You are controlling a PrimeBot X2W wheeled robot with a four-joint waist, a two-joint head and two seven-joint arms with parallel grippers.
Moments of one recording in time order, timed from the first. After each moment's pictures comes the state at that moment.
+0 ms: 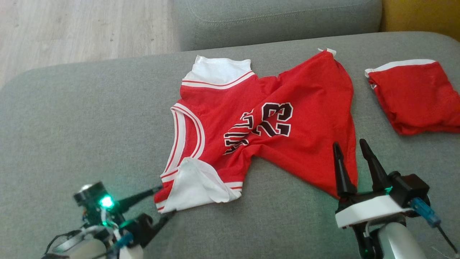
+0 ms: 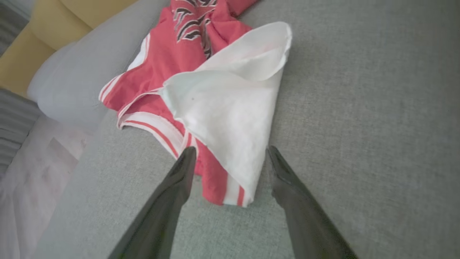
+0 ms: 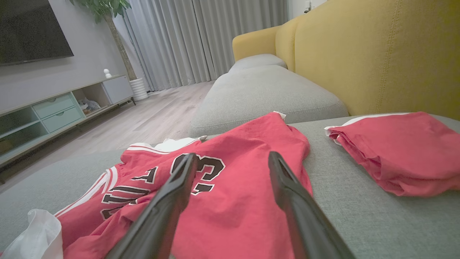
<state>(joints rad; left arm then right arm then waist) -0.40 0.62 -1.00 0.38 -0.04 -0.12 -0.15 -0.07 -0.05 0.11 0.29 0.20 0.13 -0.25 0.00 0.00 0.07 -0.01</state>
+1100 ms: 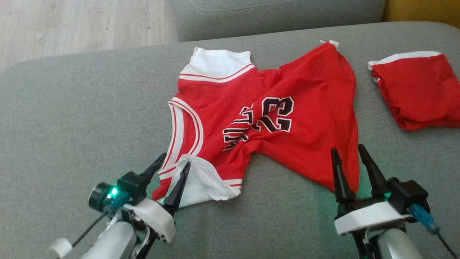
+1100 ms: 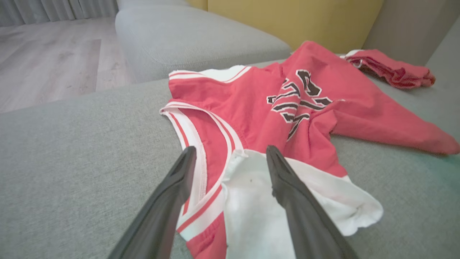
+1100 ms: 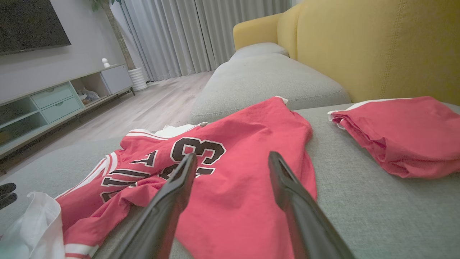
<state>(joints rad) -0.29 0.29 -0.62 0.43 -0.45 -0.06 -0.12 -0.03 -0.05 0.11 0.26 0.19 0.13 -0.25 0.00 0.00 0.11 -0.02</state>
